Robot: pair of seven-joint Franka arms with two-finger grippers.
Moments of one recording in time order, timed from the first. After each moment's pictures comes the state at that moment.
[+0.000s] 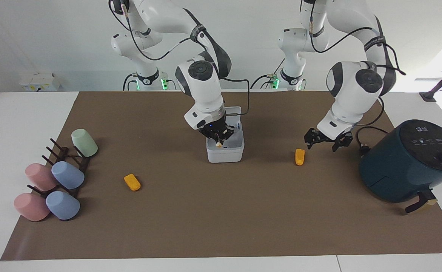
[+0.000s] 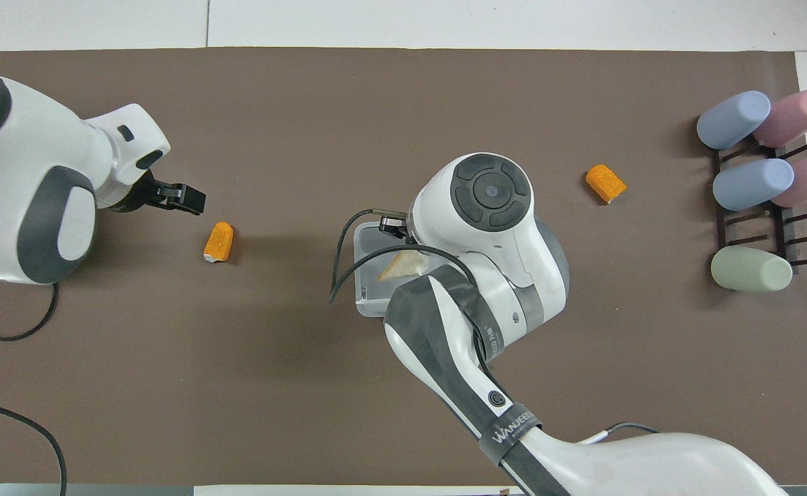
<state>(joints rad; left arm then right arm) -0.19 0.16 -0.01 -1.91 0.01 2.07 0.03 0.59 0.30 -0.04 -1.74 0.15 2.16 0.71</state>
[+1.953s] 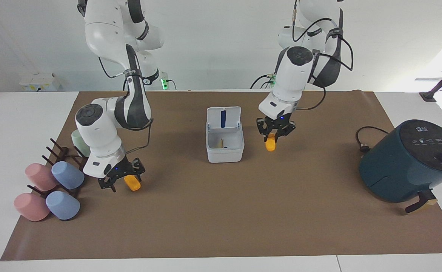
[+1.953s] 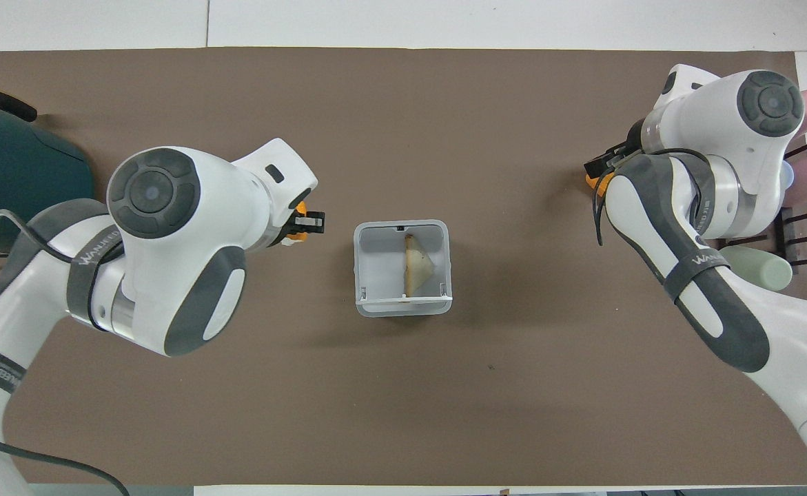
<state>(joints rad) -0.52 0.09 -0.02 -1.90 -0.05 2.14 -0.37 0.10 0.43 -0.06 -1.77 0.05 2.37 -0.48</state>
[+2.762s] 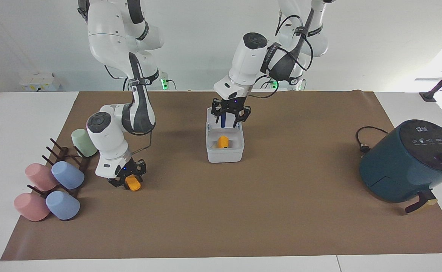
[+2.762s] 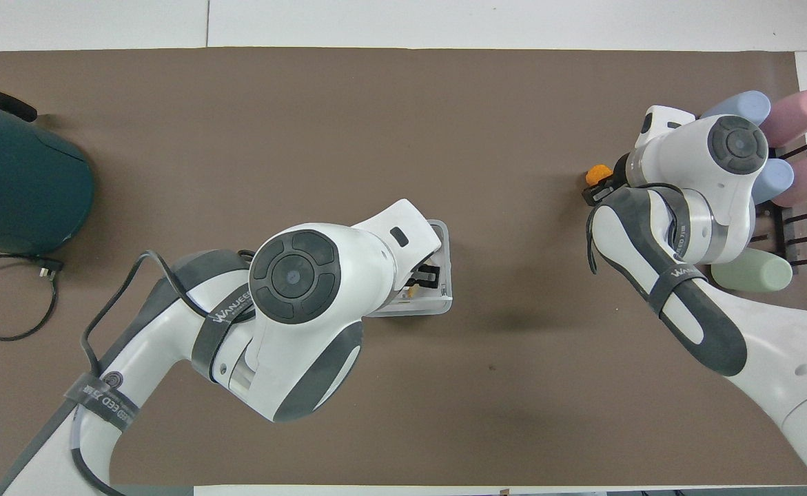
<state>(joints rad) -0.73 0.11 -0.01 -1.90 -0.14 2.21 -0.44 0.09 0.42 -0.05 -1.90 0.06 2.45 -0.54</state>
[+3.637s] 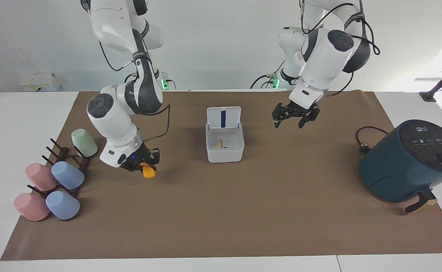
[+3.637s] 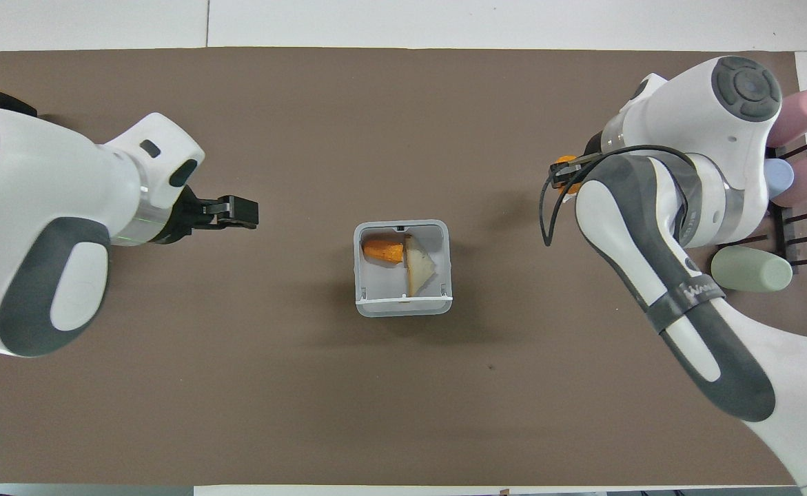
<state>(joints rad) -0.31 -0.03 0.02 -1.90 -0.14 1.95 -0.23 0.20 0.32 0.00 -1.72 0.15 2.08 -0.02</state>
